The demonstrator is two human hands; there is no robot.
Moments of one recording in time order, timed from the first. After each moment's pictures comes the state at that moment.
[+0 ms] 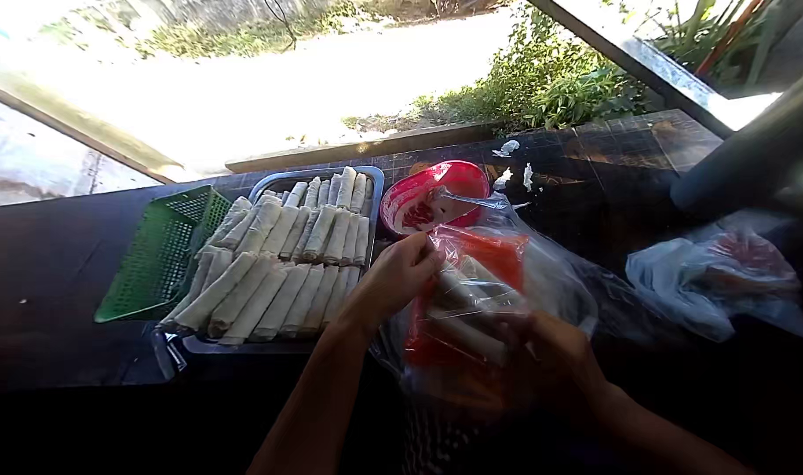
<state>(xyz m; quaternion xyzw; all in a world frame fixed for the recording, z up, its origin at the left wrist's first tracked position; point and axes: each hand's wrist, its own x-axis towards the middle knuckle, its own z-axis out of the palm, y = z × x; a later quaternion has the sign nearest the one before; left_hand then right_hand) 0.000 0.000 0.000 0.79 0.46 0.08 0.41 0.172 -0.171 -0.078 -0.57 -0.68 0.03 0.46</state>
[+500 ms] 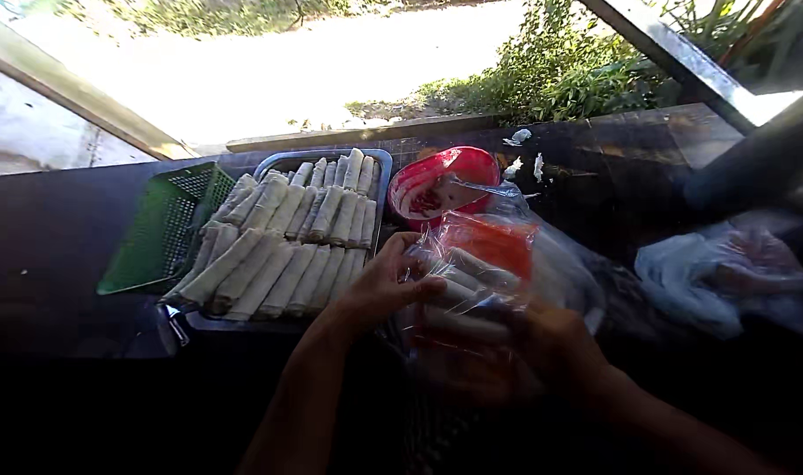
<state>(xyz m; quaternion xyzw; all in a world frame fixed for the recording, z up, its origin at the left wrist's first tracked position) -0.040 -0.022 -0.008 0.70 0.44 0.13 0.55 0.164 -0.165 -0.063 -0.58 -0.72 0.05 0.38</state>
